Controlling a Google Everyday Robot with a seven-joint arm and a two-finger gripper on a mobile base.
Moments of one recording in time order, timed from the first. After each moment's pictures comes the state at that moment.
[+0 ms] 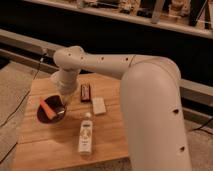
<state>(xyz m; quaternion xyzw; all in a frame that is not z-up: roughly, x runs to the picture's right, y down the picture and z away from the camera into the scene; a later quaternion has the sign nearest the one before) -0.202 0.067 0.728 -0.43 0.12 0.51 0.73</state>
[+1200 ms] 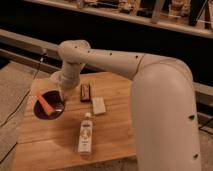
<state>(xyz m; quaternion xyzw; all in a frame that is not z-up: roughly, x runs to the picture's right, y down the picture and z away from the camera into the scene) -0.199 0.049 0.708 -0.45 0.08 0.51 0.73</state>
